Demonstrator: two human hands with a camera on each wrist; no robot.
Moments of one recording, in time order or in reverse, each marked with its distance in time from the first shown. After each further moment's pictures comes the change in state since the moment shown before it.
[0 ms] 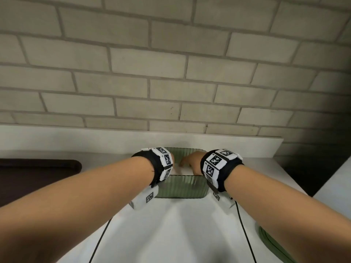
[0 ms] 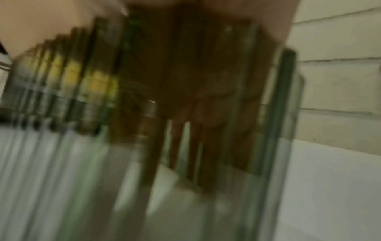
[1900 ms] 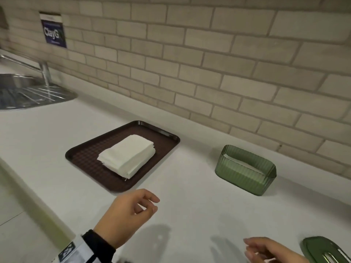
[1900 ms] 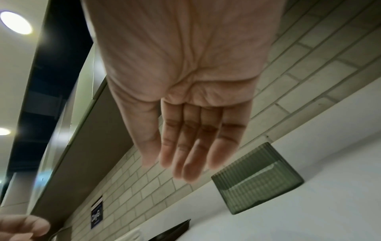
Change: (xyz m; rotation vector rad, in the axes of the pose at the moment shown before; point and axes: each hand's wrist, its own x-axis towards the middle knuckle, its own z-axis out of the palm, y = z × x) left_hand -0.388 0.094 0.158 -1.260 0.786 -0.637; right_hand -0.183 -0.025 0.241 1.398 0.084 -0.245
